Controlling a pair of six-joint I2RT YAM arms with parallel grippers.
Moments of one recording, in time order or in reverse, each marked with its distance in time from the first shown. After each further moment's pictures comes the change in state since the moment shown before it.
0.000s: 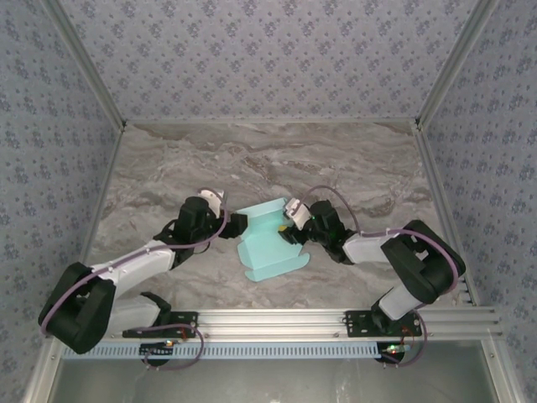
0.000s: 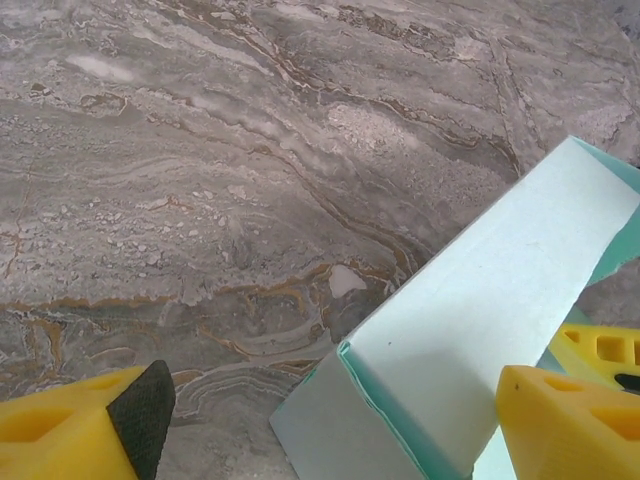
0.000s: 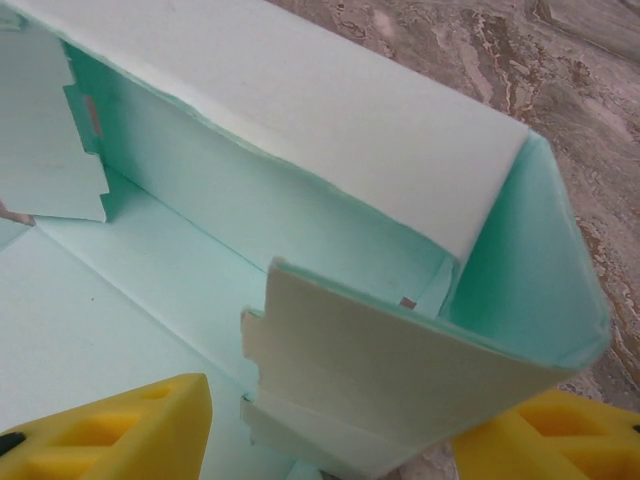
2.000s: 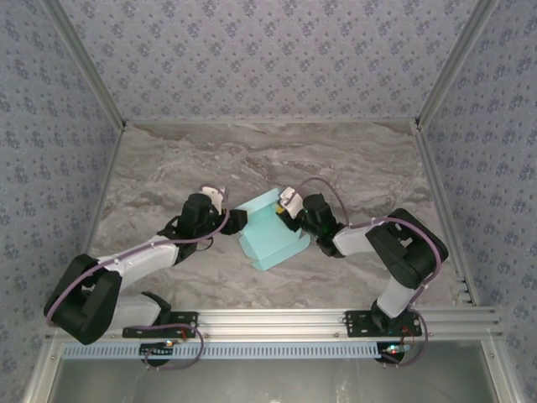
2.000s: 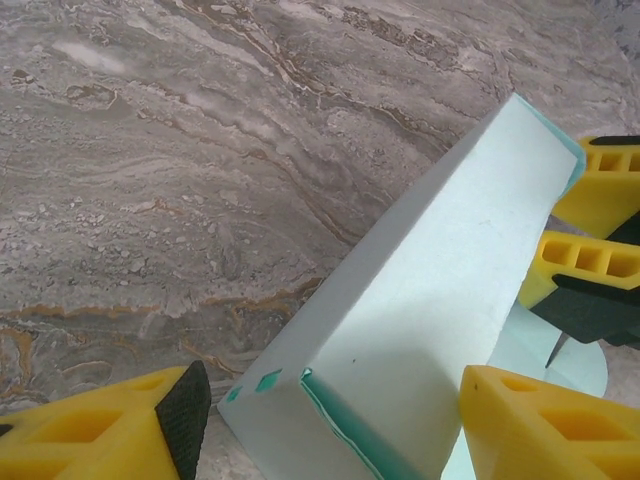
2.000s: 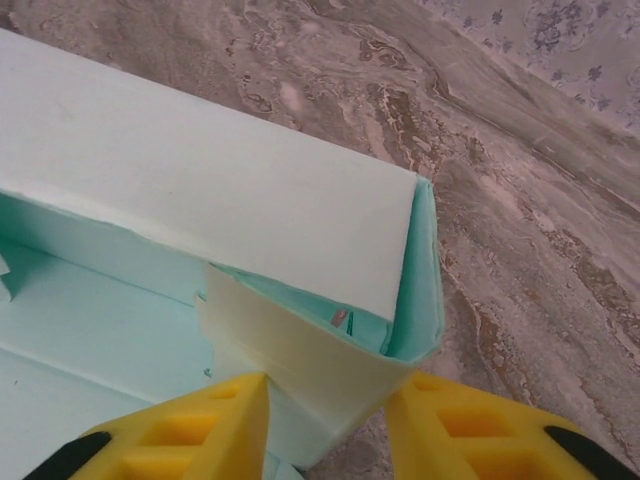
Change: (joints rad) left arm 0.000 0.061 0.031 0.025 0.013 -0.064; right arm 0.014 0.138 0.105 0.144 0.159 -0.028
